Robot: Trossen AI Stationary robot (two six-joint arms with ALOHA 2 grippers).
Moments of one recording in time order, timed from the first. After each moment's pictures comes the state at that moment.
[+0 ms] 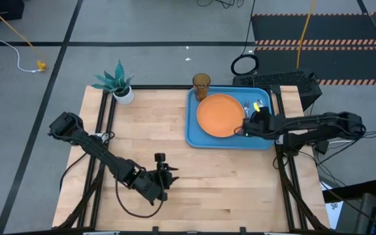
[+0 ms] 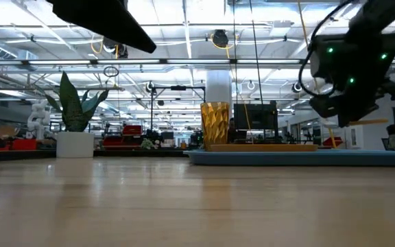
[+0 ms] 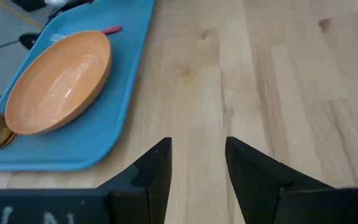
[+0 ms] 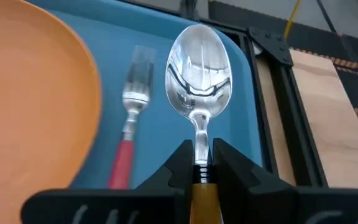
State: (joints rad) left arm -0.59 1.62 1.04 -0.23 -0.67 -0.21; right arm -0.18 1.12 0.51 -0.95 0.88 1.24
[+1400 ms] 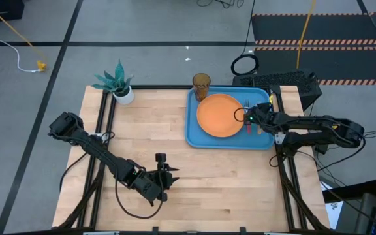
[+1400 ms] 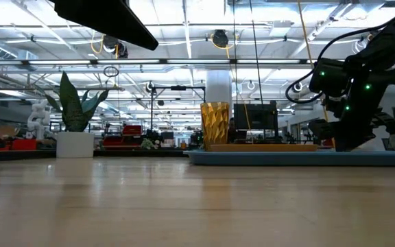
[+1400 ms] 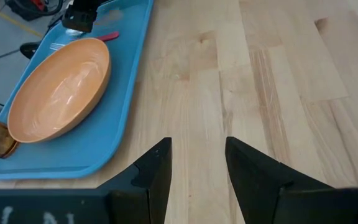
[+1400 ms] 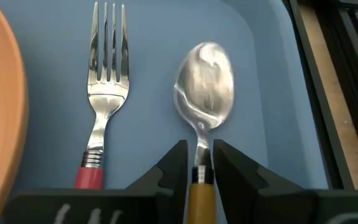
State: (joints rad) left arm -0.59 1.62 1.04 -0.21 -0.67 -0.16; right arm -0.57 1.12 0.28 -0.33 0.65 0.82
